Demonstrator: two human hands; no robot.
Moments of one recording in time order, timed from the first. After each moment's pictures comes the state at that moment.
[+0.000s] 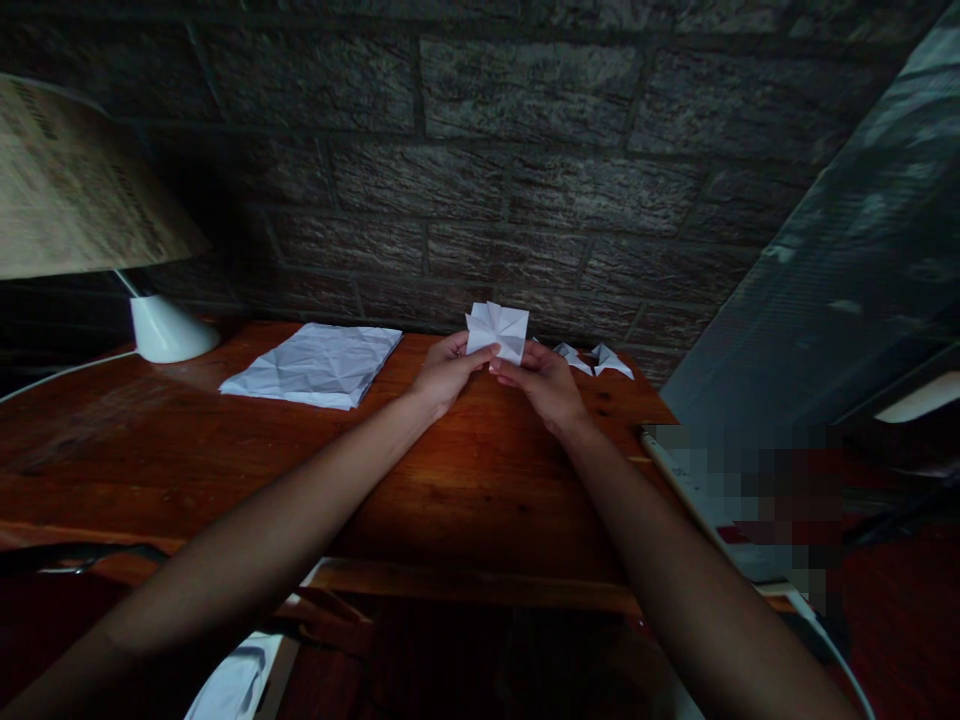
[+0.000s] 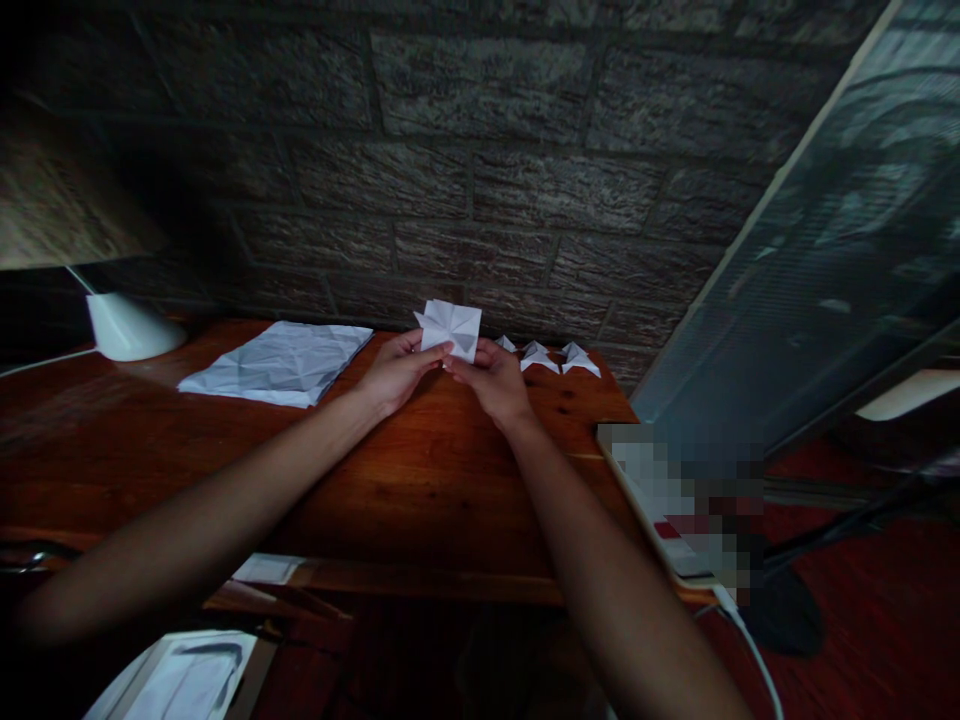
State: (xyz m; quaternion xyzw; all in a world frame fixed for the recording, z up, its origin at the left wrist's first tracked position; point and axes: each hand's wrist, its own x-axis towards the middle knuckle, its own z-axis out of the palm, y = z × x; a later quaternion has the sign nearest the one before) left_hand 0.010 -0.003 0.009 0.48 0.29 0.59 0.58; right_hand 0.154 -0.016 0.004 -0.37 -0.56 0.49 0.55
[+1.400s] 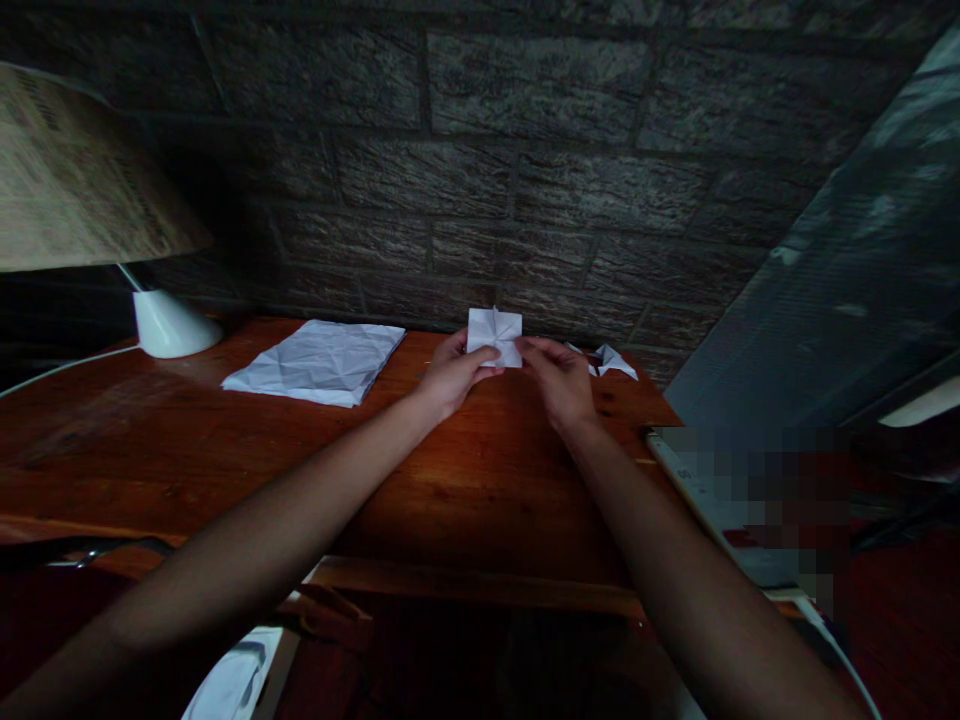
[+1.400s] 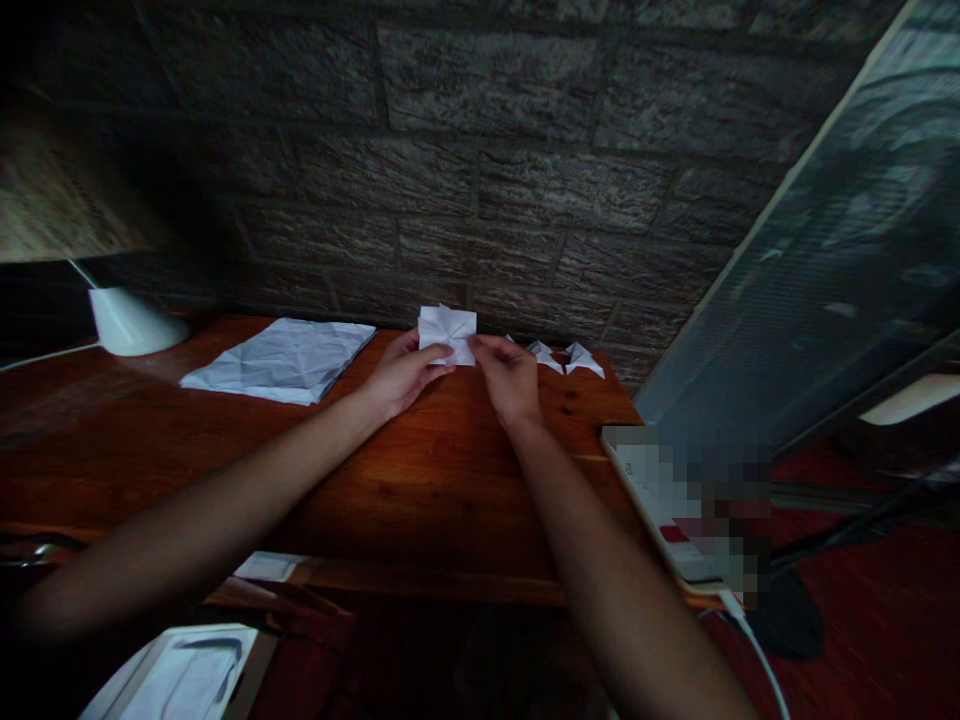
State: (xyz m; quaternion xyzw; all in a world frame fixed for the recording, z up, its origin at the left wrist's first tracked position) left_hand 0.015 -0.011 0.014 0.40 0.30 0.60 0.62; right_hand 0.156 -0.014 0.006 -0.41 -0.52 0.40 0.63
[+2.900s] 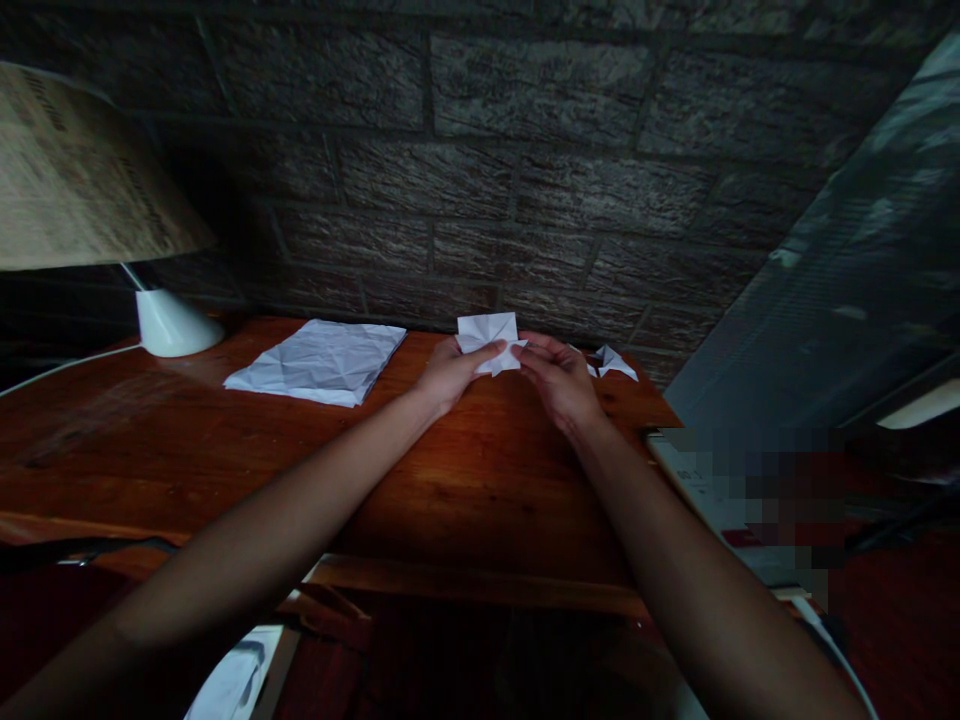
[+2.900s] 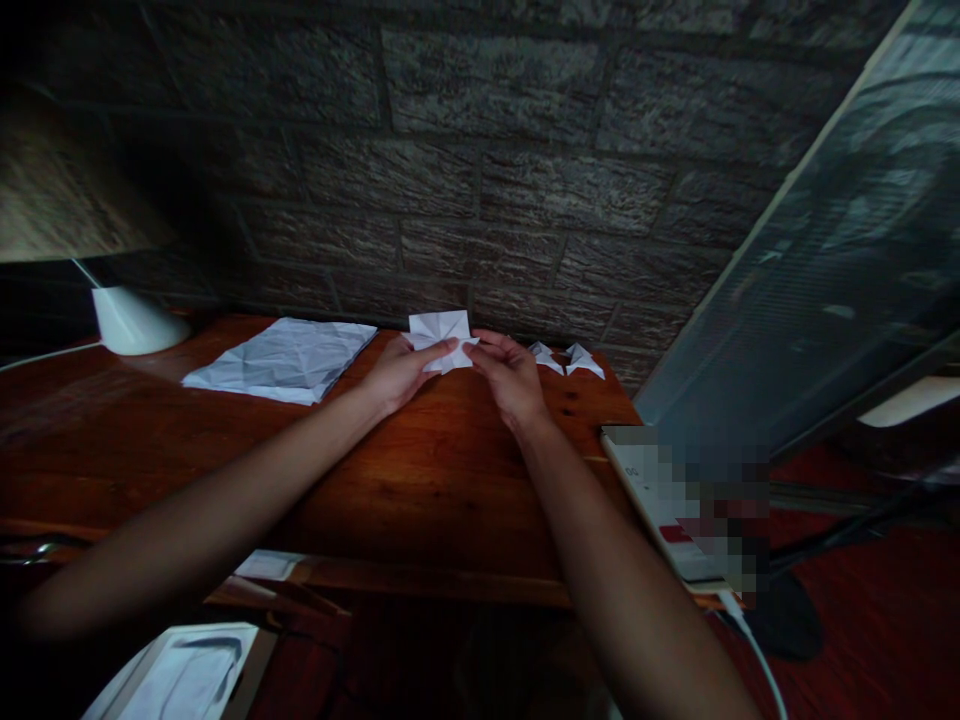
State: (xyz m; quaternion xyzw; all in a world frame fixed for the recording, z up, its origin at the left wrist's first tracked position) left_hand 0.011 -0.007 0.011 0.44 0.31 0.59 0.60; right_hand 0.160 -0.015 0.011 -0.35 -0.48 0.53 0.60
